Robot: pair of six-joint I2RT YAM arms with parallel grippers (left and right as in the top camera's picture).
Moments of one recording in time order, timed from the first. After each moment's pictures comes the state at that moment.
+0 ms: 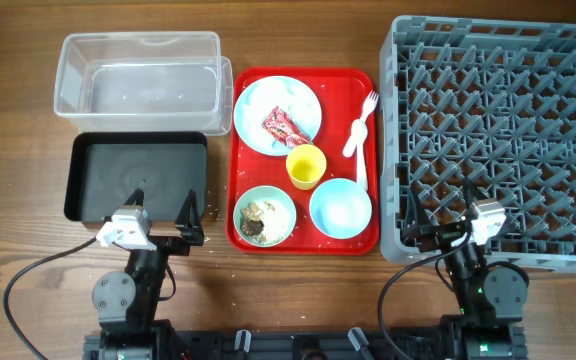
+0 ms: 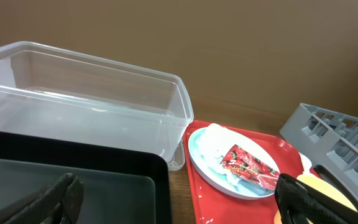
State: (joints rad) left arm 0.05 0.01 0.01 -0.06 0.18 -0.28; right arm -0.01 0.02 0.01 0.02 -0.21 0.13
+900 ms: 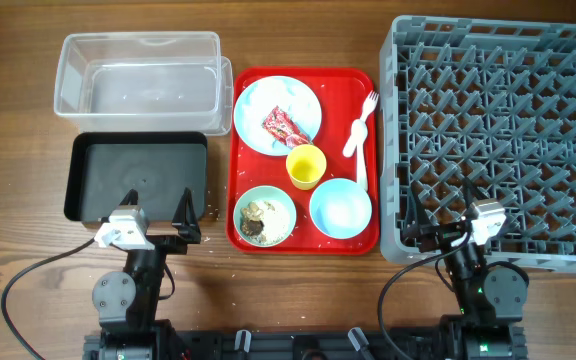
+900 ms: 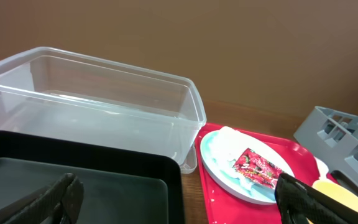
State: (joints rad) left arm 0.05 0.01 0.01 -0.06 0.13 -0.26; right arm -0.01 0.02 0.01 0.02 -0.21 0.13
